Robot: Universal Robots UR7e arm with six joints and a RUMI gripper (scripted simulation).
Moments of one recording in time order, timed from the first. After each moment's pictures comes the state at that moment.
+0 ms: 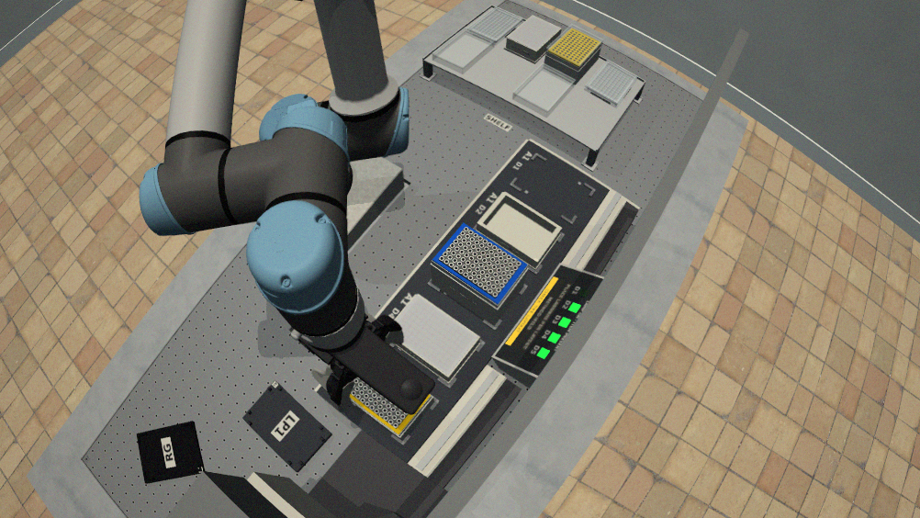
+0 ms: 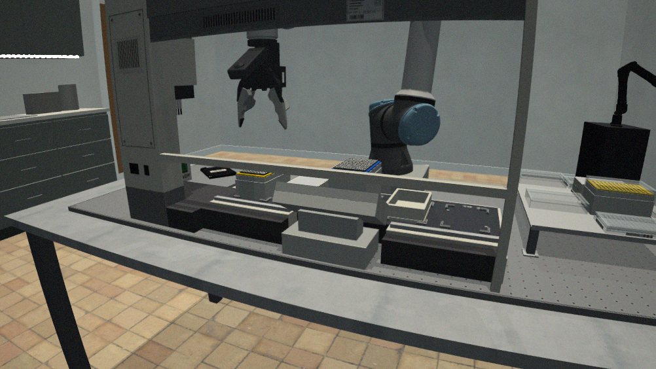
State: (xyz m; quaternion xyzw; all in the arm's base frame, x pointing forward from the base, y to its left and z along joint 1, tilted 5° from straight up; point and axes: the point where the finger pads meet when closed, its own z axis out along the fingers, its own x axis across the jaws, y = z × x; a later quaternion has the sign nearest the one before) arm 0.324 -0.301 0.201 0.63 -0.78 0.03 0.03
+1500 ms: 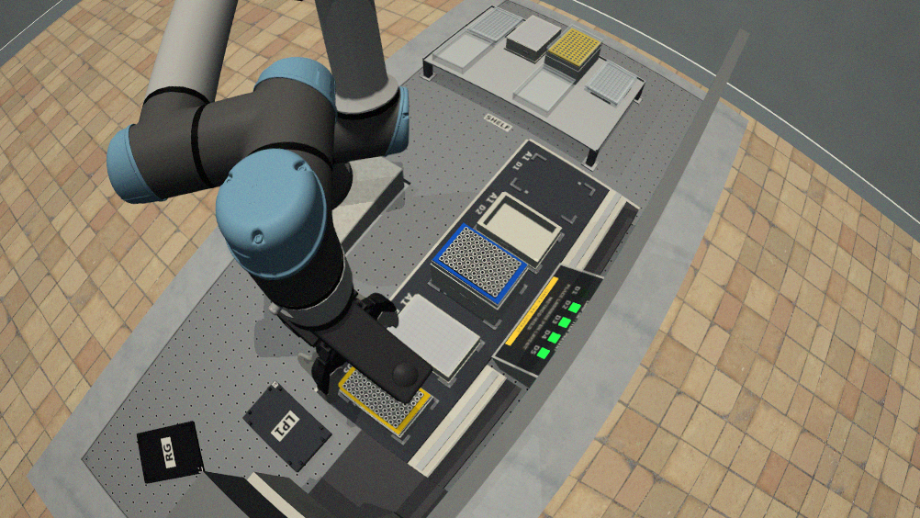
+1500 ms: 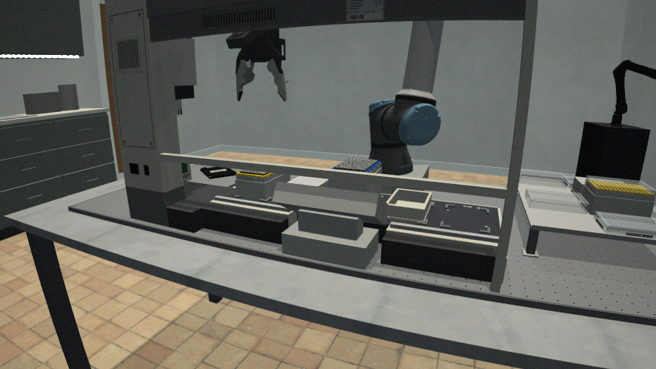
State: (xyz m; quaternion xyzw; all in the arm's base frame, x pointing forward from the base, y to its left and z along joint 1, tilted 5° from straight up) arm 0.324 -0.295 0.267 0.63 -0.78 0.03 0.03
